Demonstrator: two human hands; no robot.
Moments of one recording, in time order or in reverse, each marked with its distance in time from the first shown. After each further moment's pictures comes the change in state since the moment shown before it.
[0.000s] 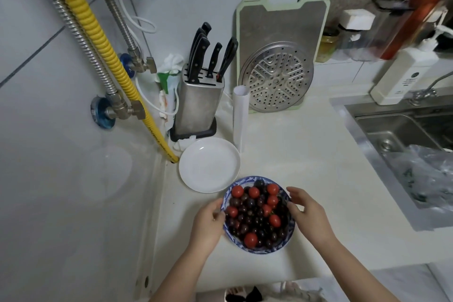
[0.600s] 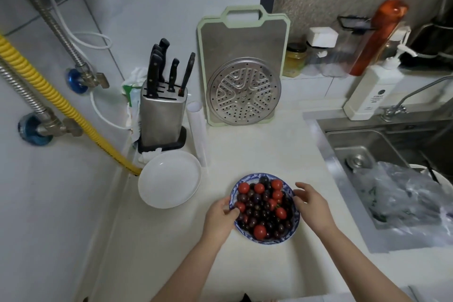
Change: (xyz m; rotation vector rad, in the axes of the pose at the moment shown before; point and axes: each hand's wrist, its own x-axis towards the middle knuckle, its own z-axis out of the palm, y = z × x) left_hand 0.030 0.059 0.139 -0.074 0.005 -0.123; right_hand 0.077 0.053 -0.117 -0.052 0.022 0.109
